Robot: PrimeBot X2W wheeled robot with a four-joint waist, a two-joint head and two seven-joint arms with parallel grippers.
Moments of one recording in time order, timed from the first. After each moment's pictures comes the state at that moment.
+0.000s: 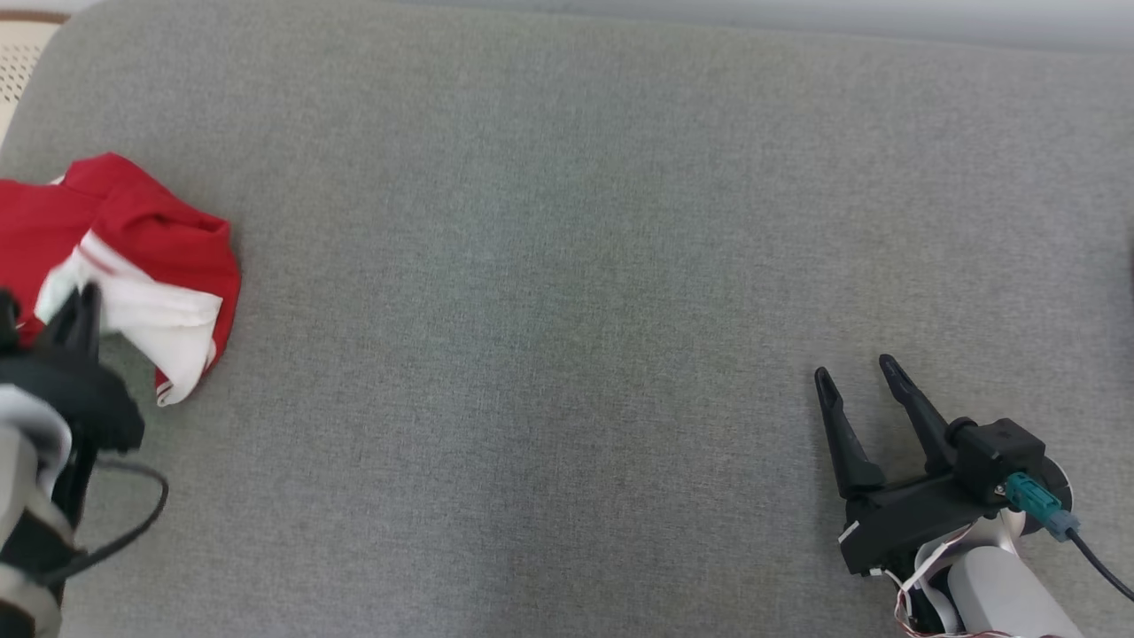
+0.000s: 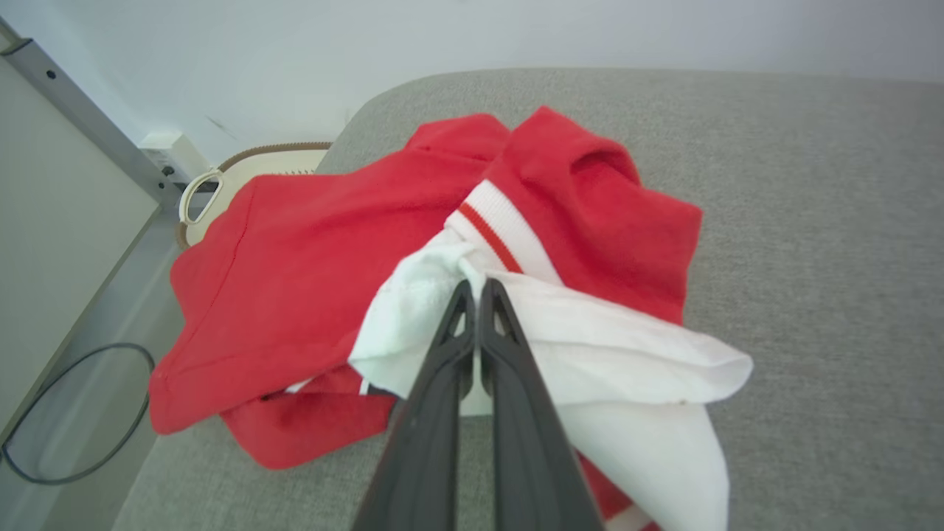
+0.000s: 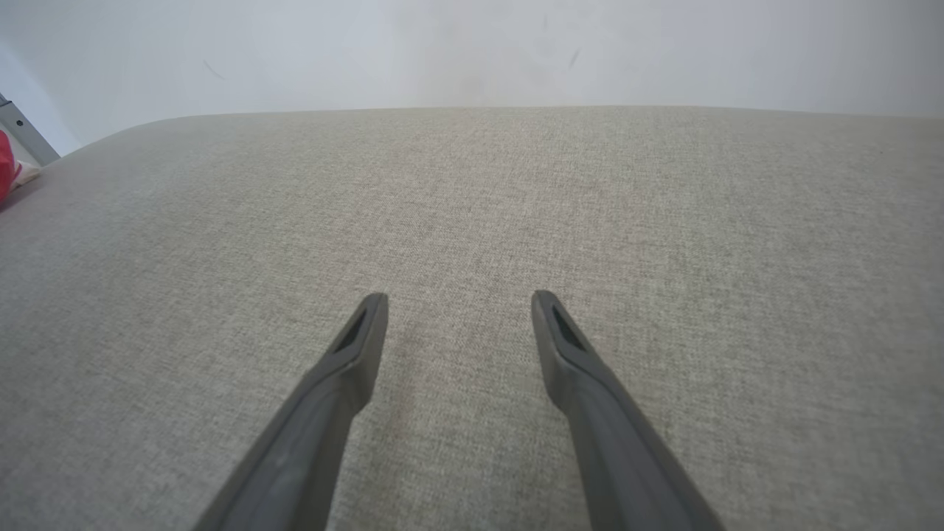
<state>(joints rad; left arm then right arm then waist) -0.98 0.39 -0.33 1.12 -0.42 -0.13 -0.24 -0.32 -0.29 0.36 0.32 0.29 0.13 -0.26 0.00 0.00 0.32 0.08</state>
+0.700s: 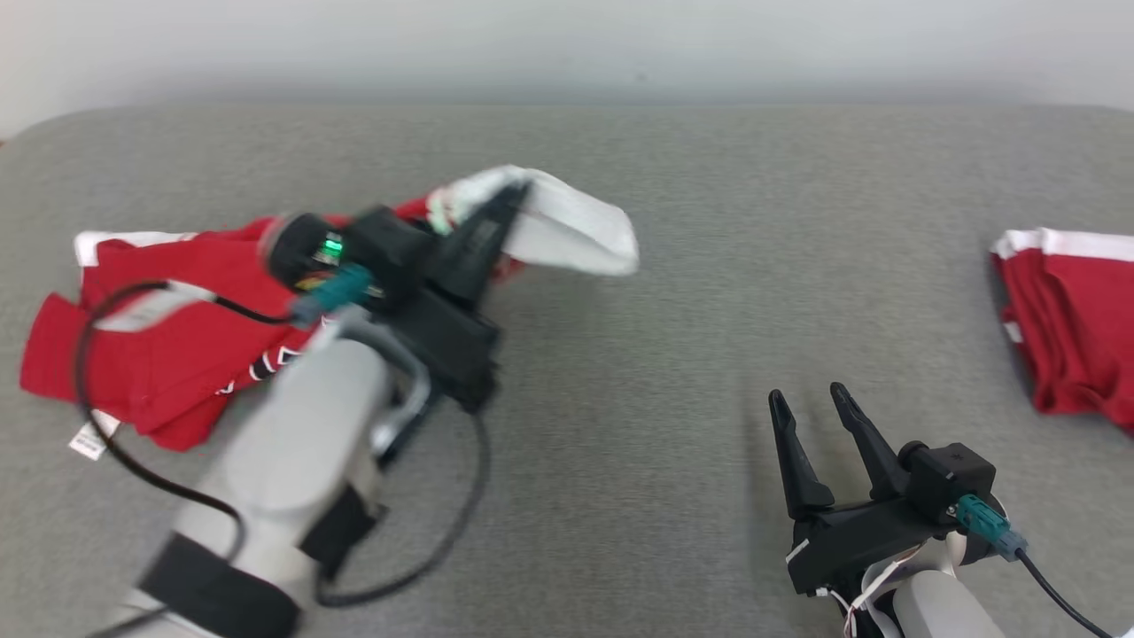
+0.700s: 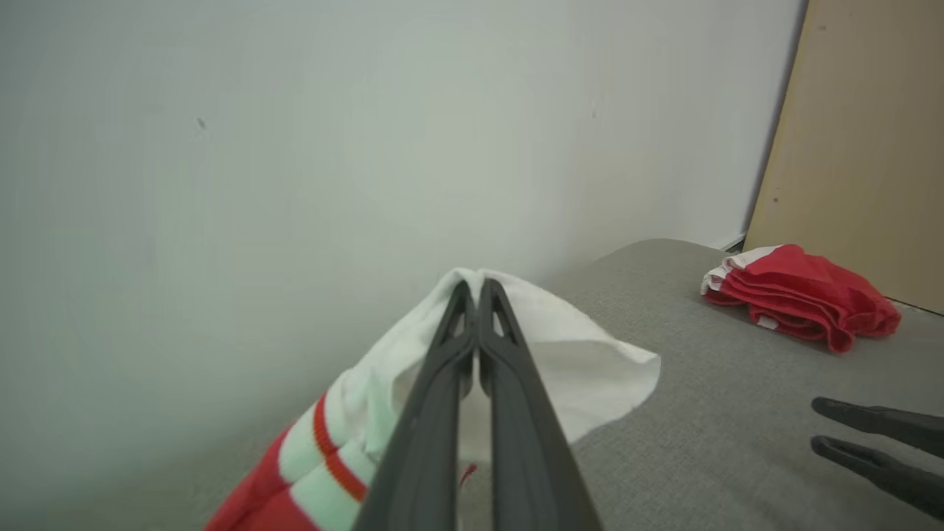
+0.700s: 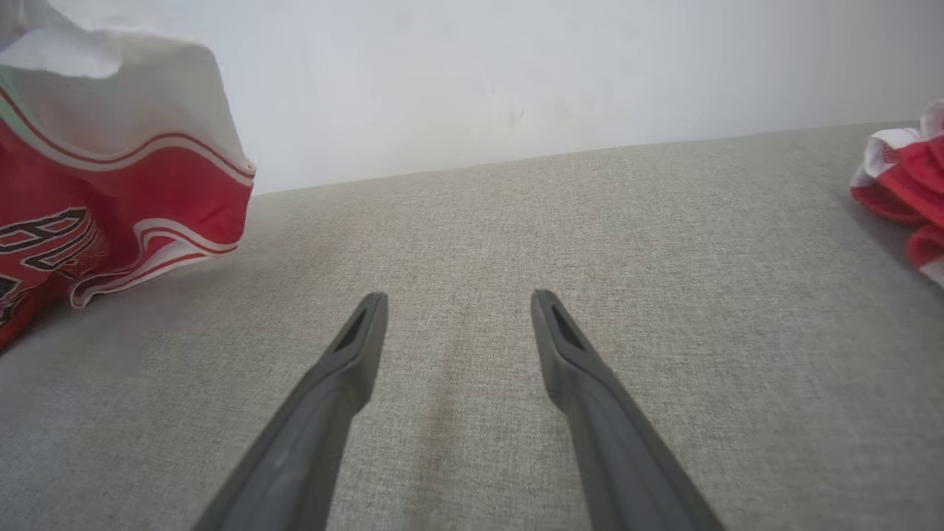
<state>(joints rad) -0.98 0.17 -0.66 0.56 -0.39 -0.13 -0.26 -0.29 -0.17 0.34 0.35 0.30 0.13 -0.26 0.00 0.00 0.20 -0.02</state>
